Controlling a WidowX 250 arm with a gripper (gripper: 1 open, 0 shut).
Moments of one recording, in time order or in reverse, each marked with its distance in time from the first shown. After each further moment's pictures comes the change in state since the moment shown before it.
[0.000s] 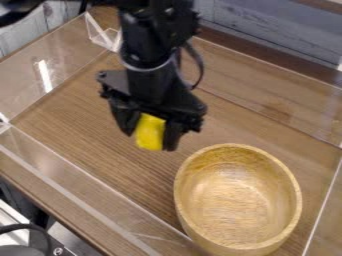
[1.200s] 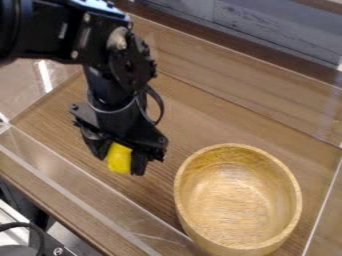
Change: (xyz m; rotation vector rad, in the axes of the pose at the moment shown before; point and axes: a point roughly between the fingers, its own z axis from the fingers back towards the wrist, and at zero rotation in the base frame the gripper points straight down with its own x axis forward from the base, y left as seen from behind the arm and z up) arm -0.015 0.026 -0.042 0.040 0.013 -0.006
